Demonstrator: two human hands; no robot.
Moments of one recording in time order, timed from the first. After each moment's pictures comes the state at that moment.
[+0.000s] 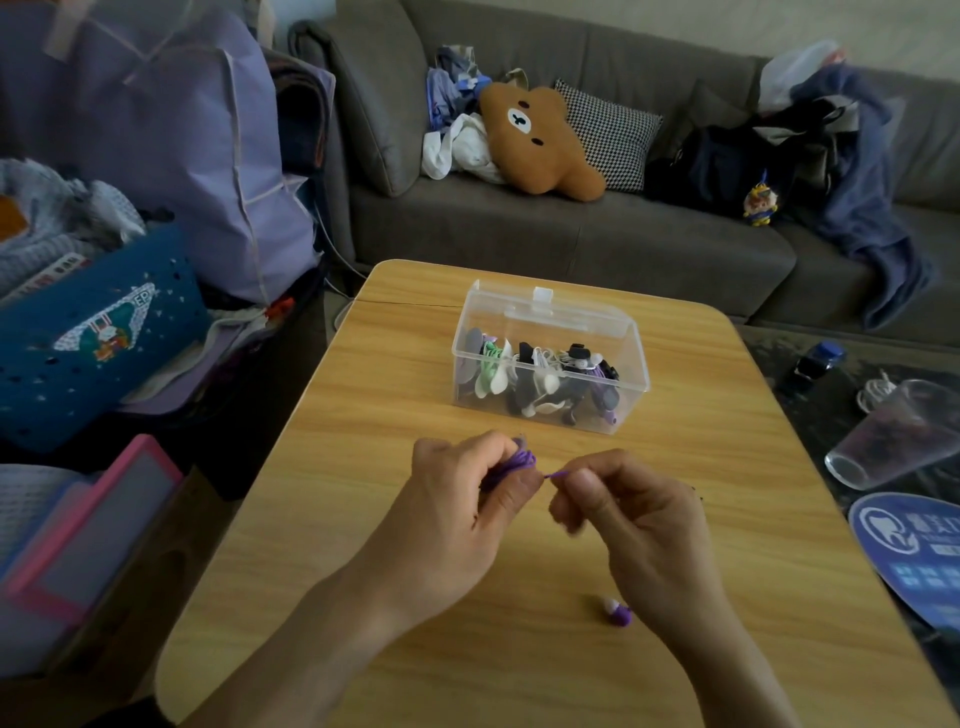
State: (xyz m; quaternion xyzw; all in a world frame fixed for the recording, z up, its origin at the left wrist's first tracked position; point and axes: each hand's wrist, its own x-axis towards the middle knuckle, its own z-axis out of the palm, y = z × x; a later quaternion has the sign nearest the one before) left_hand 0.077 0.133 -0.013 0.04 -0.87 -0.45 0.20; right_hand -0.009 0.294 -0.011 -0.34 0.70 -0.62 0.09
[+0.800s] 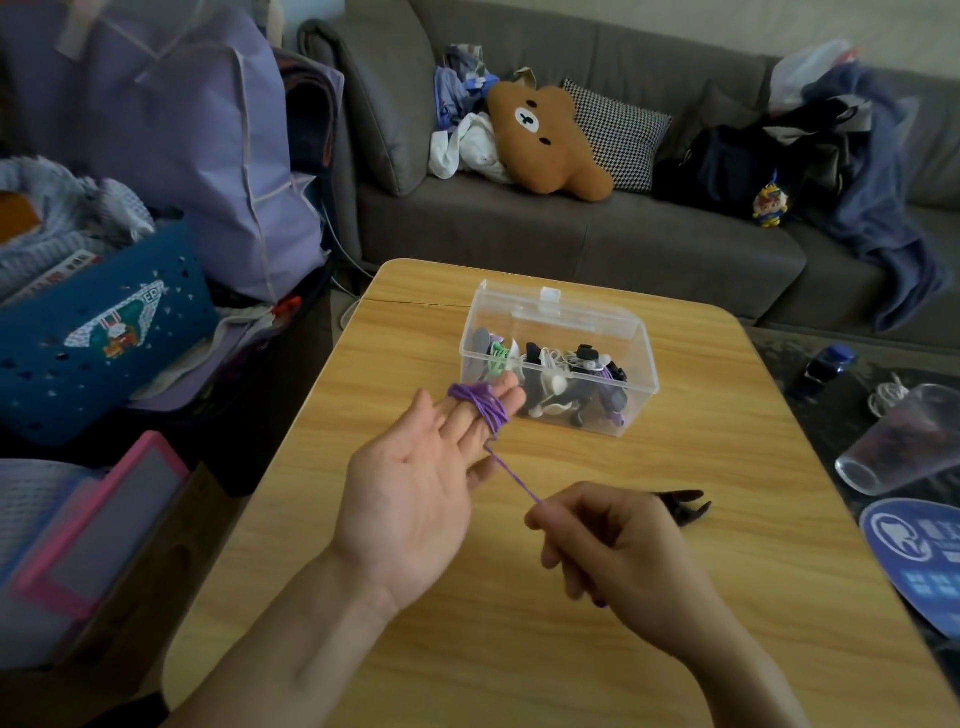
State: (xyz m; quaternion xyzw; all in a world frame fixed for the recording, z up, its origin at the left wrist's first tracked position) left_hand 0.075 0.126 0.007 0.09 -0.37 -0.91 0.13; right_hand -0.003 0.294 -0.003 -0.30 0.75 -0.53 0.25
